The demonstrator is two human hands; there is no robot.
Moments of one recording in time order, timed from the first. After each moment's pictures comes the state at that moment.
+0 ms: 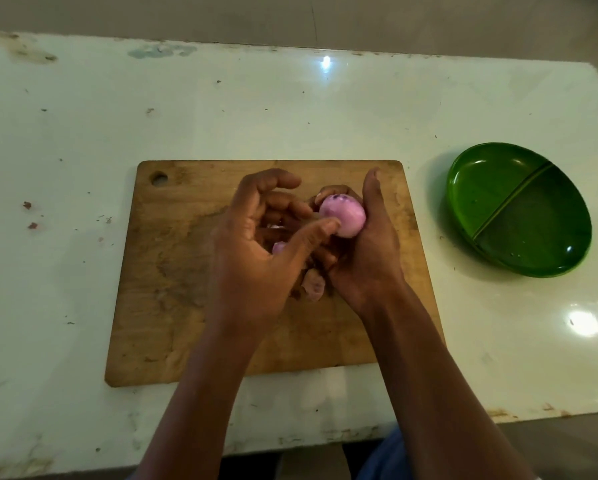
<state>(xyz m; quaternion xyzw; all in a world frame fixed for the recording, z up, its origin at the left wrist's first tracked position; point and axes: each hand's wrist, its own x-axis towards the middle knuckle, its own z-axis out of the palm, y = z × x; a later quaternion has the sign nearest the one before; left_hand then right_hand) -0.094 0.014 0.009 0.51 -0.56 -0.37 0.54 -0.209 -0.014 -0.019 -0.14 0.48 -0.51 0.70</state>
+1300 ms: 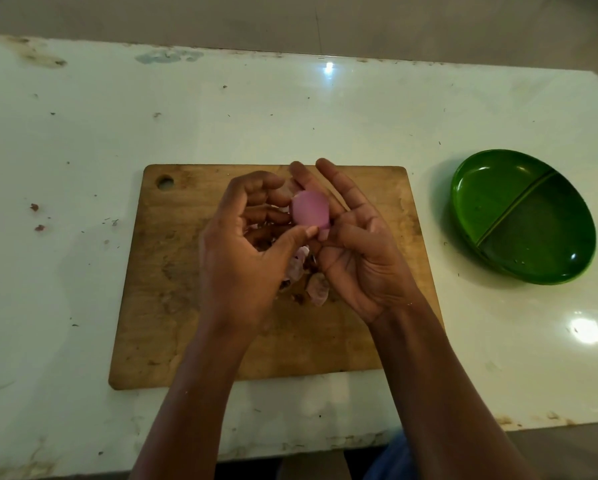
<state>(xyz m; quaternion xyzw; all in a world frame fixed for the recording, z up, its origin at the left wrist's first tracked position) -0.083 0.009 0.006 0.57 -0.54 -0.36 0.51 -0.209 -0.014 -0.011 -0.21 0.24 -0.53 0.78</state>
